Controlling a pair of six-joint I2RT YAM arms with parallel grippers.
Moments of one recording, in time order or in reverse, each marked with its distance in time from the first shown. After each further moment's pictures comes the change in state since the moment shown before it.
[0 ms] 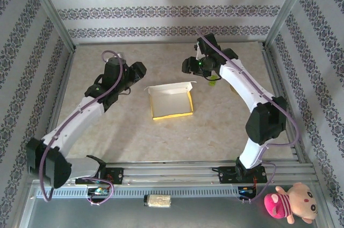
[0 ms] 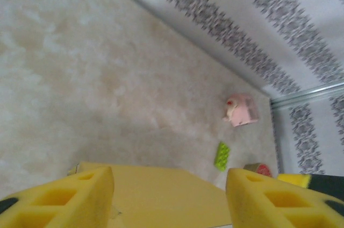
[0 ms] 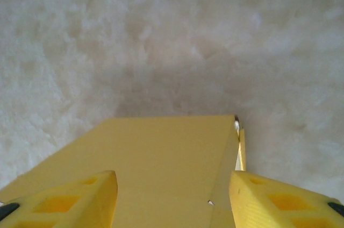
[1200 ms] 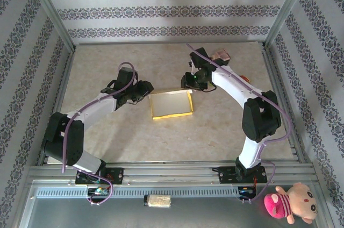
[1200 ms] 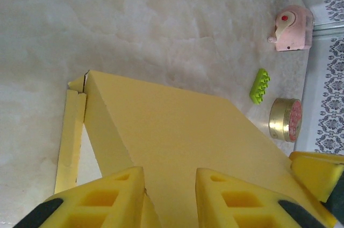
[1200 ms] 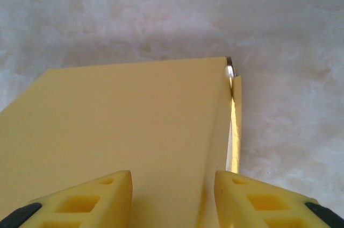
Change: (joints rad) left arm 0.015 0.209 -0.151 0.129 0.292 -0.095; right arm 0.045 0.037 -0.175 0.040 0.011 -0.007
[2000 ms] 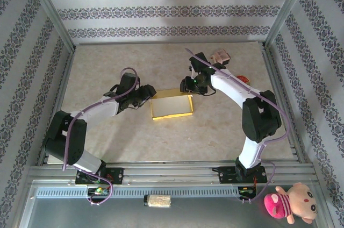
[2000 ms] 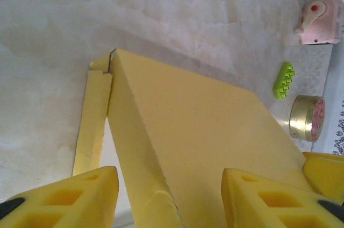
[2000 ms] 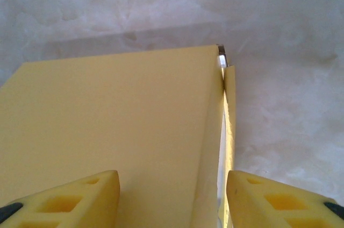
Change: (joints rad) left arm -0.027 0.003 -0.058 0.034 -0.041 -0.019; right arm -0.007 -0.014 -0.075 0.057 0.004 0.003
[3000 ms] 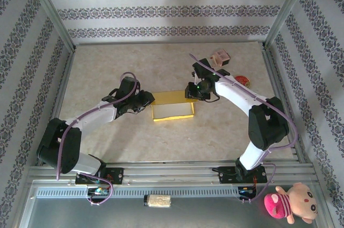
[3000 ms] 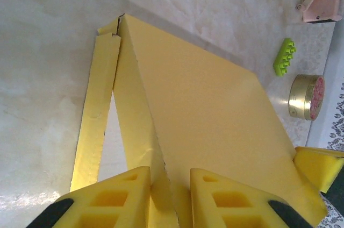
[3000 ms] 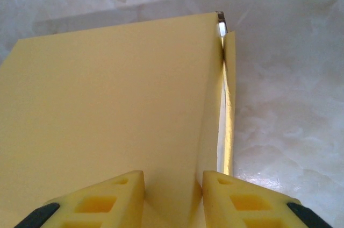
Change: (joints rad) left arm -0.039 -0.081 -0.063 -0.048 0.023 -0.042; right arm 0.019 -0.100 -0.149 0.034 -0.017 0.031
